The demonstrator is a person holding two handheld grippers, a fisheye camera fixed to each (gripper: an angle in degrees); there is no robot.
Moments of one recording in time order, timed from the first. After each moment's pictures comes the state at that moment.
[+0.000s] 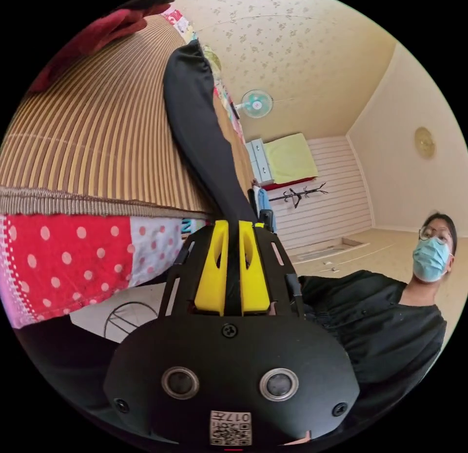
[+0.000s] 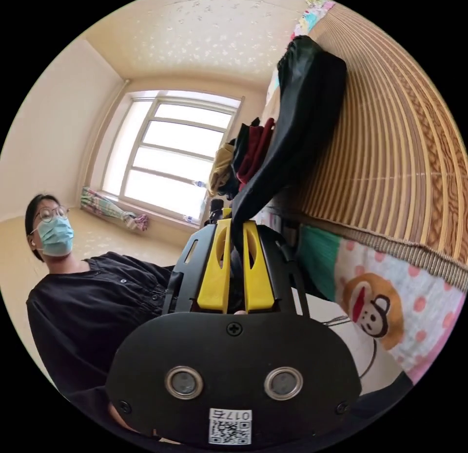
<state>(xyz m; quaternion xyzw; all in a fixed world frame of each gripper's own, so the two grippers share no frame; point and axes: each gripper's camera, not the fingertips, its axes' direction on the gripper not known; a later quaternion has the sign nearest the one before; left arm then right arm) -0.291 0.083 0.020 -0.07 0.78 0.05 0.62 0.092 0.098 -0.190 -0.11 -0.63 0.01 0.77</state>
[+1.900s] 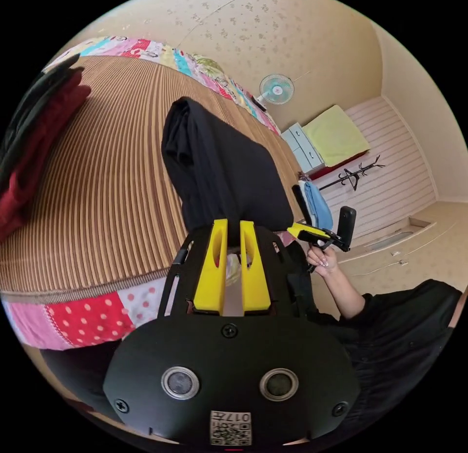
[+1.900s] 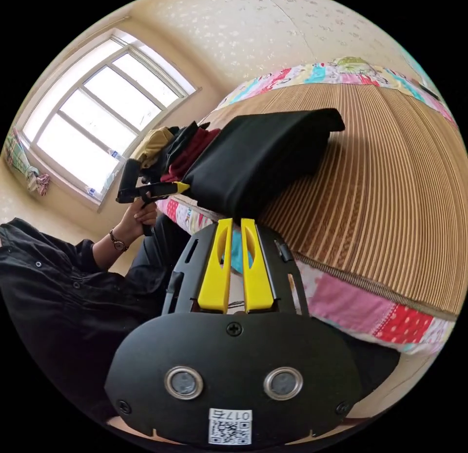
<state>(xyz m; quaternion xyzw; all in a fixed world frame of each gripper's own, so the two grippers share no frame) -0.171 0.027 -0.073 -0.05 0.62 0.10 0.77 0.035 0.091 -0.236 -0.10 -0.29 -0.11 0.95</state>
